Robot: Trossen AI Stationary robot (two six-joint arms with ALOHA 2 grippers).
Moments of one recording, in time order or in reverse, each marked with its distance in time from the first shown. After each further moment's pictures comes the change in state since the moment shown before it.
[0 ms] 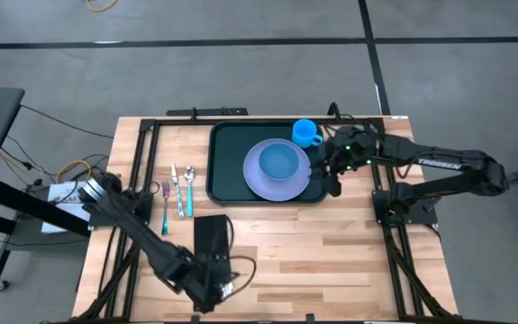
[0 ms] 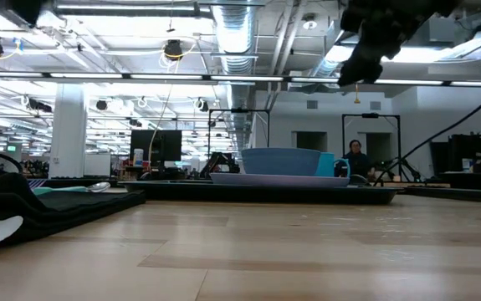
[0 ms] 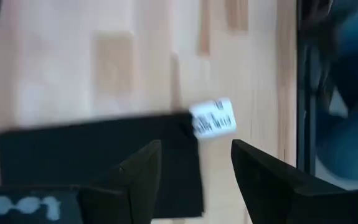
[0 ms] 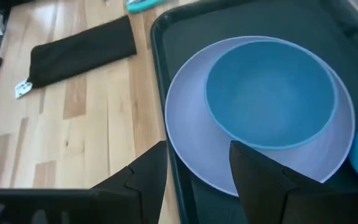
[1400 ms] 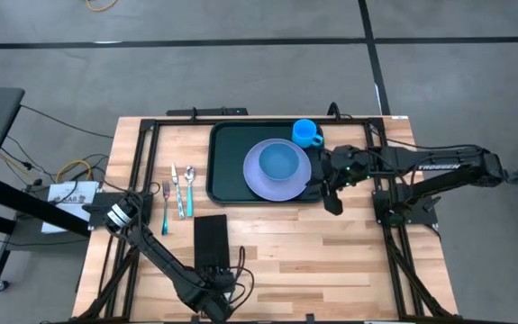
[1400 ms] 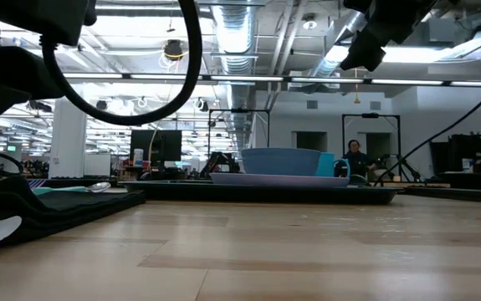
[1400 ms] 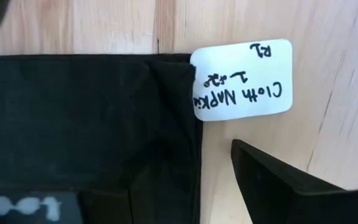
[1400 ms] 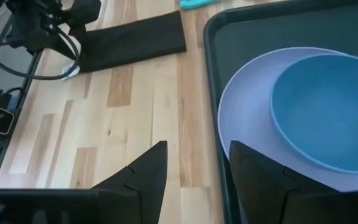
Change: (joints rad) left arm -0.041 0.276 -0.022 0.030 0.044 -0.162; right arm 0.229 0.007 0.001 0.037 0.061 0.053
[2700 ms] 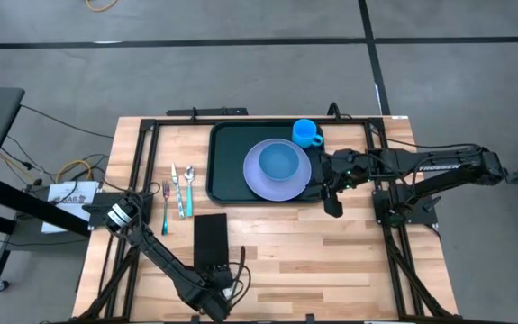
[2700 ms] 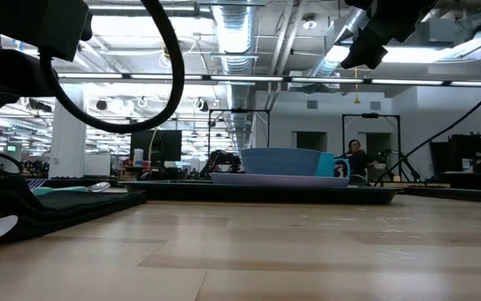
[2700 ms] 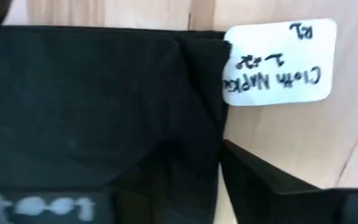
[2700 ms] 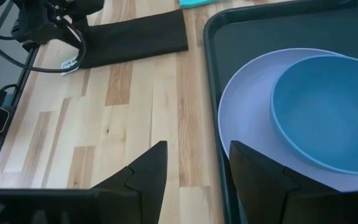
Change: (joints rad) left arm 0.004 0.000 0.000 -0.092 0.011 -0.032; right arm 0.040 0.001 0.000 0.000 0.045 0.009
